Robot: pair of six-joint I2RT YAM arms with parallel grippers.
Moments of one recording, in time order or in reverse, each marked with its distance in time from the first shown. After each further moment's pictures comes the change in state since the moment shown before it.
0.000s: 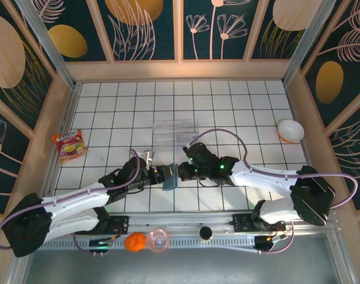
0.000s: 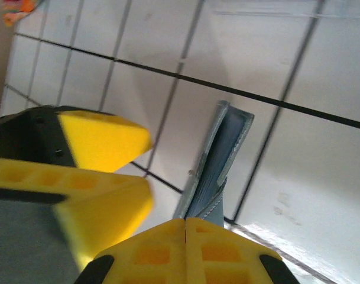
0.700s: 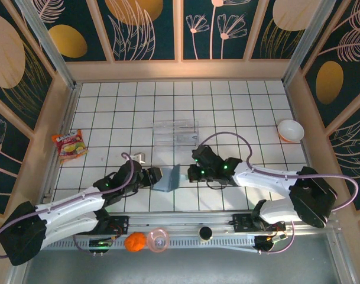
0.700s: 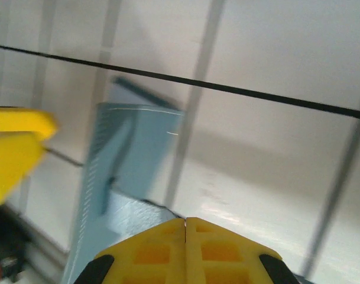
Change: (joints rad) left arm 0.030 -0.028 -0.044 -0.082 -0.077 0.007; right arm -0.095 -0.034 -0.155 -0.065 0.065 0.025
